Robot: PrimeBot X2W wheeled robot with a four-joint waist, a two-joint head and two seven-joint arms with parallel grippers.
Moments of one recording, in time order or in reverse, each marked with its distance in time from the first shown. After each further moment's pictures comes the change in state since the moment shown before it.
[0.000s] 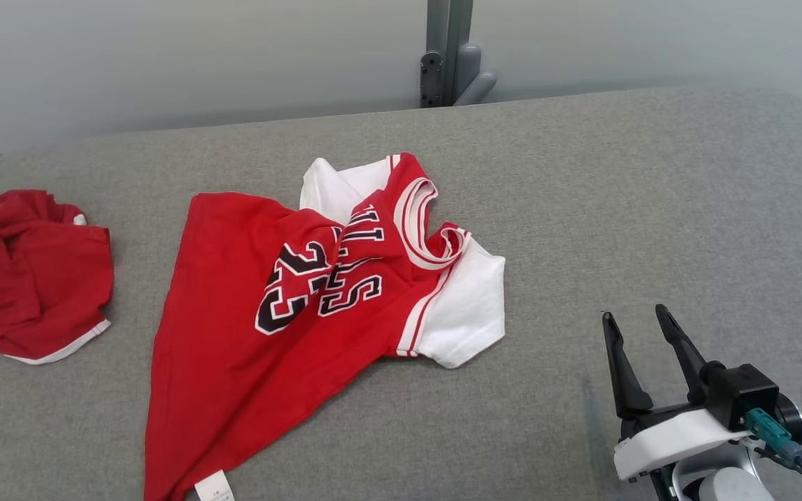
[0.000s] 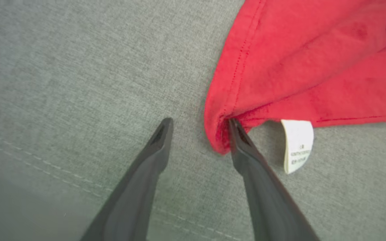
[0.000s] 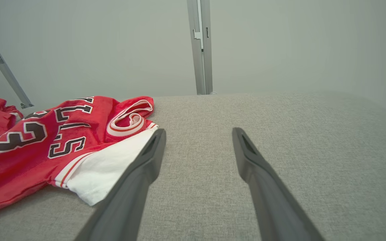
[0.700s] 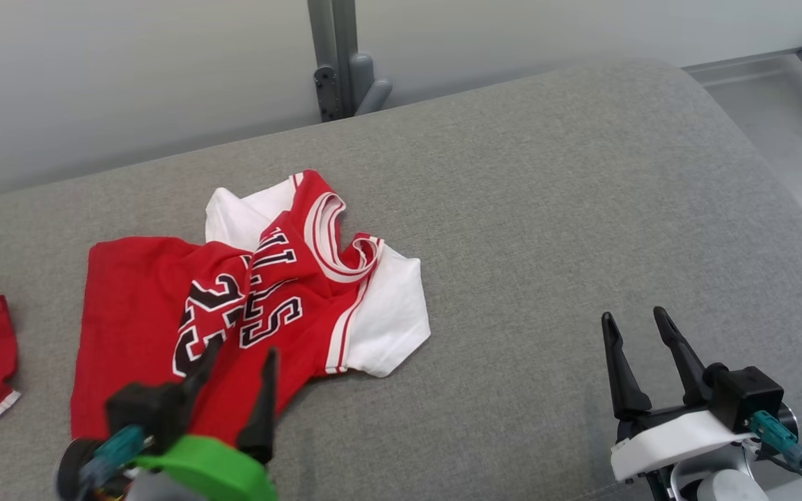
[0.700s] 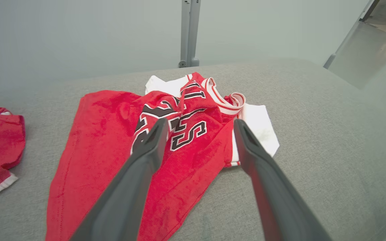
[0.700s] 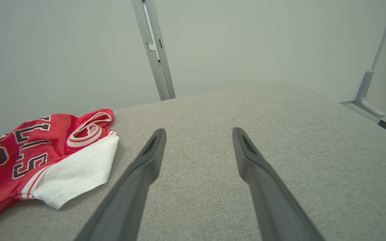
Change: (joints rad) left arm -0.160 0.234 -0.218 -0.682 0.298 0.154 0.292; right arm 0.012 -0.001 0.010 -0.014 0.066 0.000 0.000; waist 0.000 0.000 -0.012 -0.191
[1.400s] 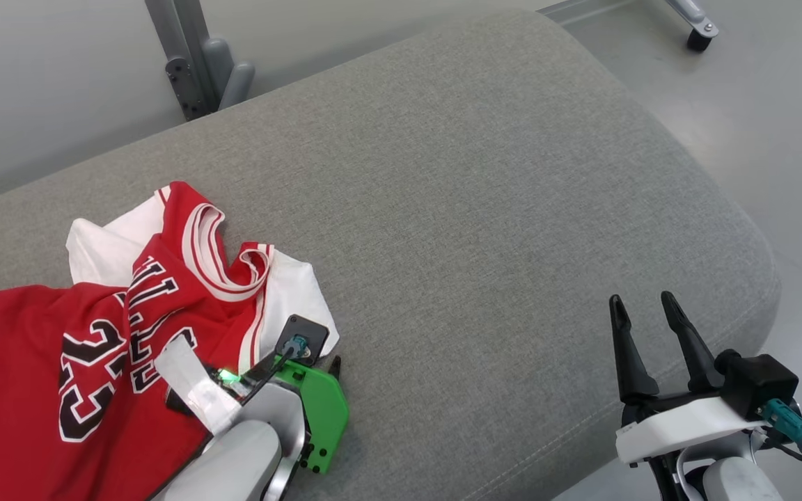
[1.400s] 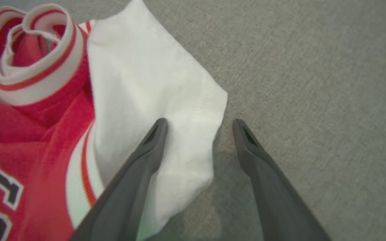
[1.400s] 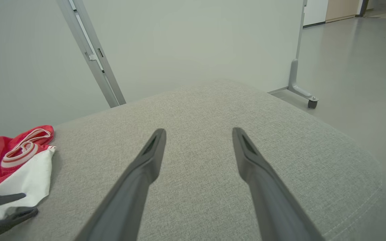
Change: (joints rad) left arm -0.496 -0.294 -0.330 0.892 0.167 -0.220 0.122; right arm -0.029 -0.001 -0.004 -0.010 0.052 0.000 0.000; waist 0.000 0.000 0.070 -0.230
